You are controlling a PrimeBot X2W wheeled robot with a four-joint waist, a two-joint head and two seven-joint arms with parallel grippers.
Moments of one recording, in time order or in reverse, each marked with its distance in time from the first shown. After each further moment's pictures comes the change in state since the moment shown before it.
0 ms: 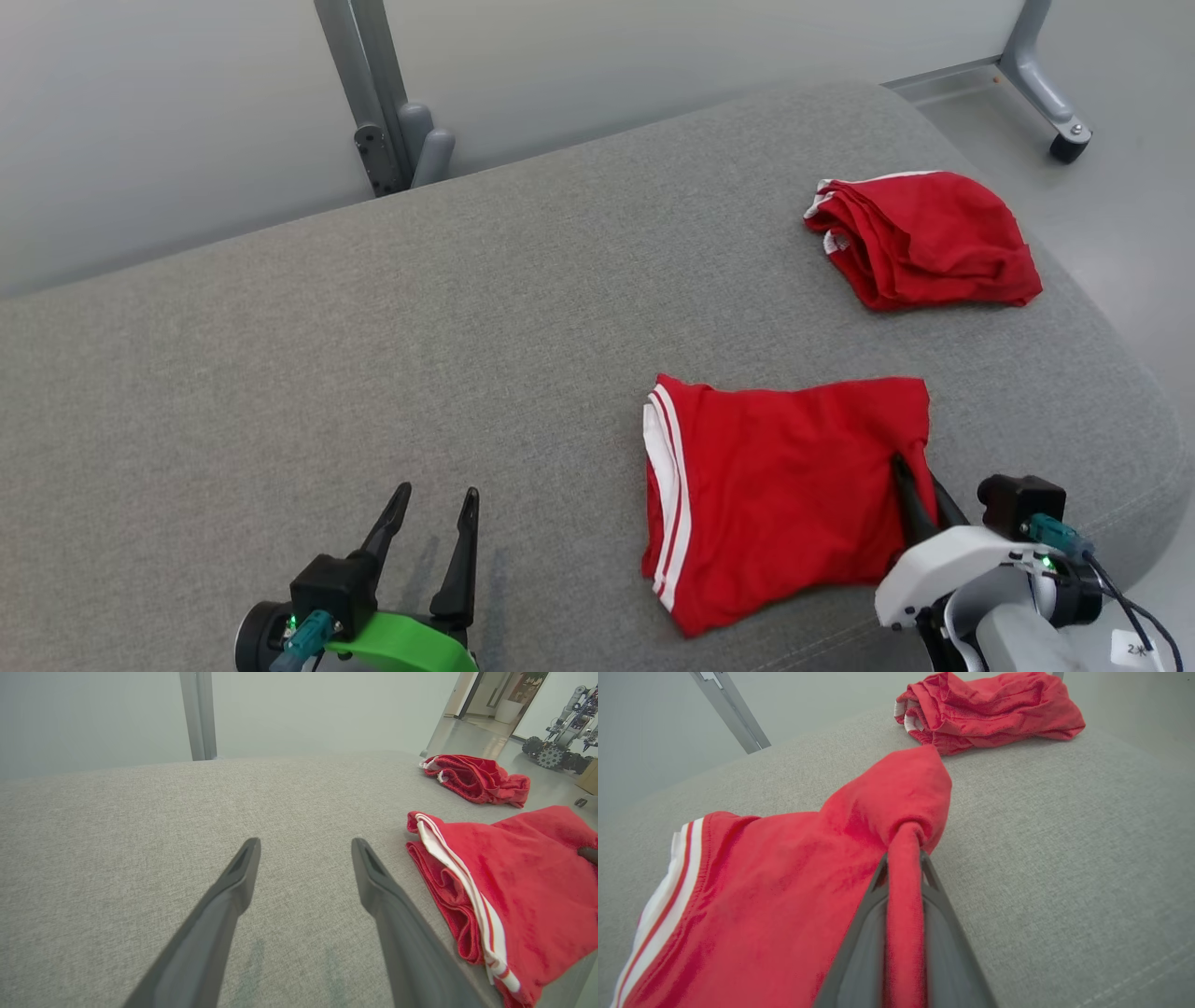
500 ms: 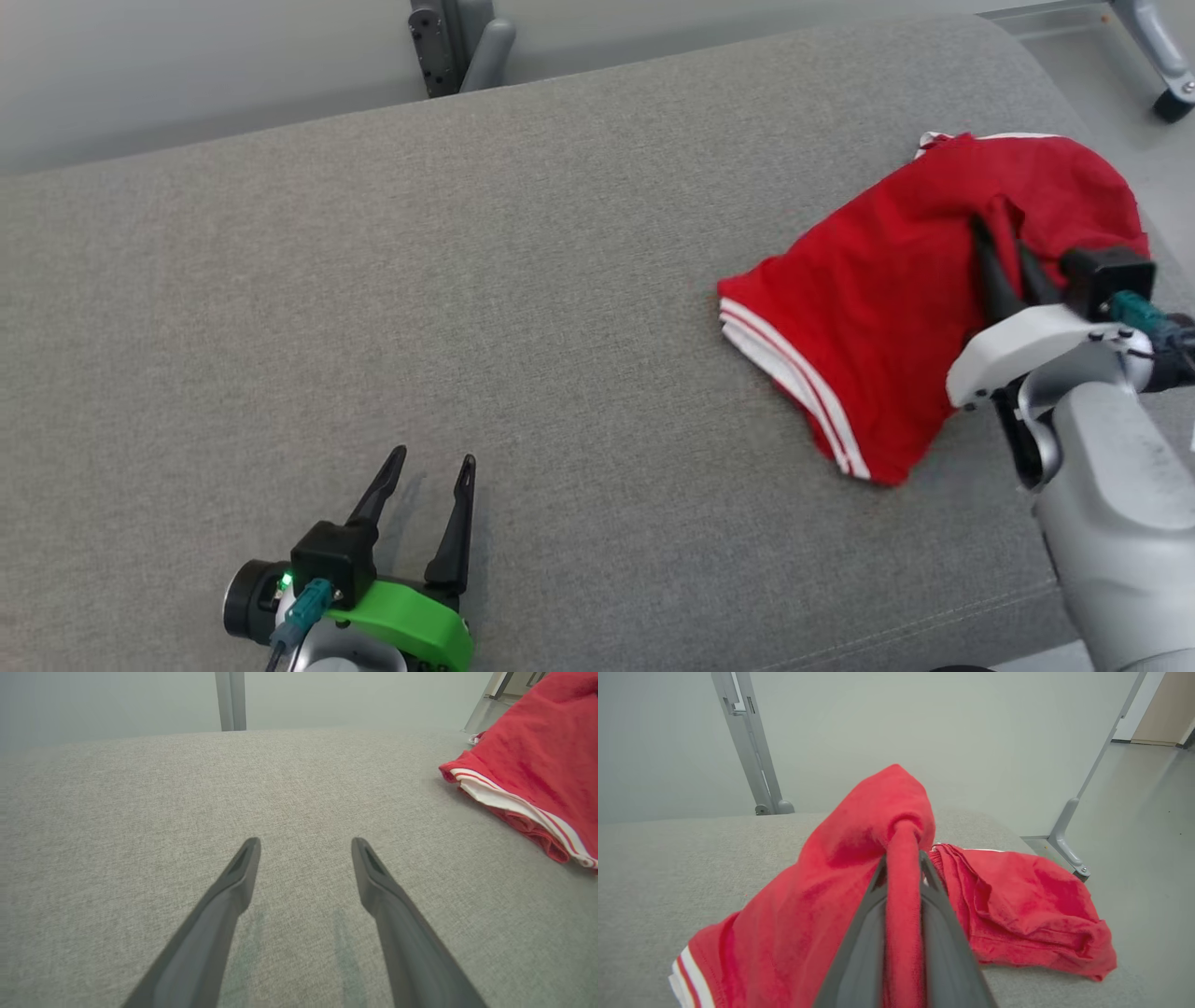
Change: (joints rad) left arm -0.060 0.000 0.016 0.006 0.075 -0.024 0.000; right arm -0.346 -0.094 -0.018 0.037 -0.141 0.000 0.000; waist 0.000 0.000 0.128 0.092
